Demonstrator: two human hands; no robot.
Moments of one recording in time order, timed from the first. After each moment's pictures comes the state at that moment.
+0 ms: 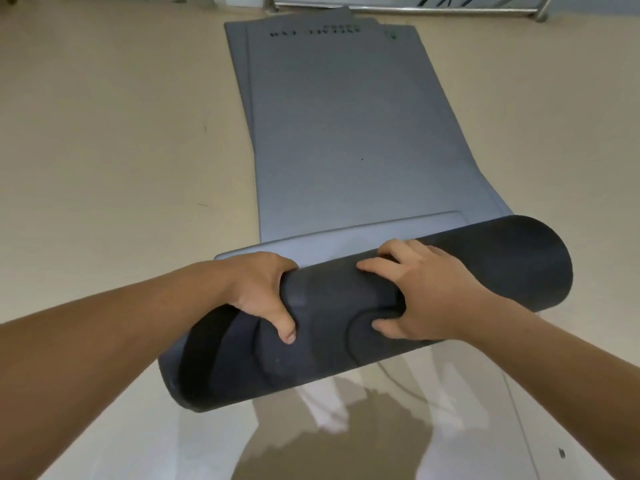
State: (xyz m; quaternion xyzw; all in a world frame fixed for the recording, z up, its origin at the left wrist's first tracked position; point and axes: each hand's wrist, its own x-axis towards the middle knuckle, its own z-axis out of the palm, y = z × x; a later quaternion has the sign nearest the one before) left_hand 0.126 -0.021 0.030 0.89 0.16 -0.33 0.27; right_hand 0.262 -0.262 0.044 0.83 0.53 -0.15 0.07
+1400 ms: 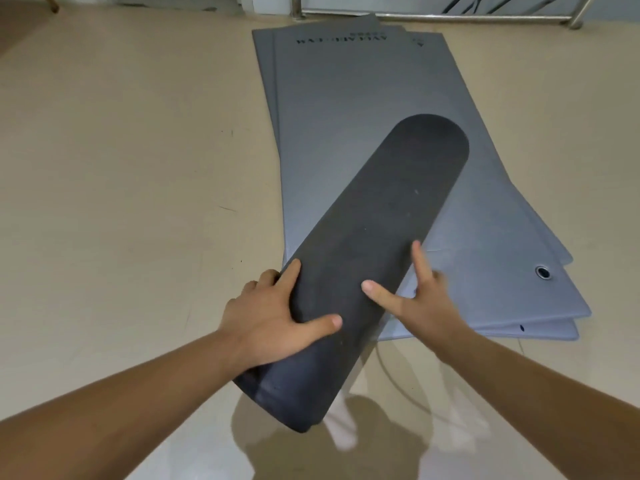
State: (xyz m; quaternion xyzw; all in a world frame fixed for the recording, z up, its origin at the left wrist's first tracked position) left_hand 0.076 -0.042 -0.005 0.90 0.32 -0.15 0.25; right_hand 0.238 -0.230 -0.021 0.84 0.18 -0.29 -0.42
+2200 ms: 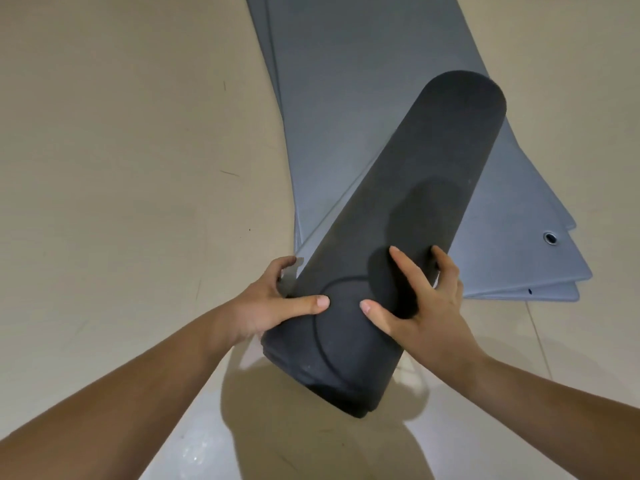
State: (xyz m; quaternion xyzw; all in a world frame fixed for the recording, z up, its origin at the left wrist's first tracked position) left_hand 0.036 0.009 -0.065 0.67 0.32 -0.16 0.65; right_hand 0.157 -0.227 -0.027 0.90 0.24 -0.21 -0.31
